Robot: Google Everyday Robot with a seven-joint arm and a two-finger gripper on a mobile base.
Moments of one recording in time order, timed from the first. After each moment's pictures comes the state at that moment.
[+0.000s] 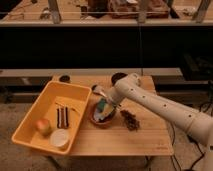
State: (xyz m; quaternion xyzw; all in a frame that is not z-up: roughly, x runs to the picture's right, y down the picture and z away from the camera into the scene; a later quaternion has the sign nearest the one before) arm 0.008 0.081 0.854 -0.23 -0.18 0.13 0.95
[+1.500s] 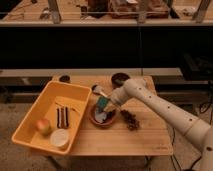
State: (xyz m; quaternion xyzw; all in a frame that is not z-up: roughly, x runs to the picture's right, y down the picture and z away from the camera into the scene) arm 0.019 0.077 0.859 -0.25 -0.25 0.17 0.92
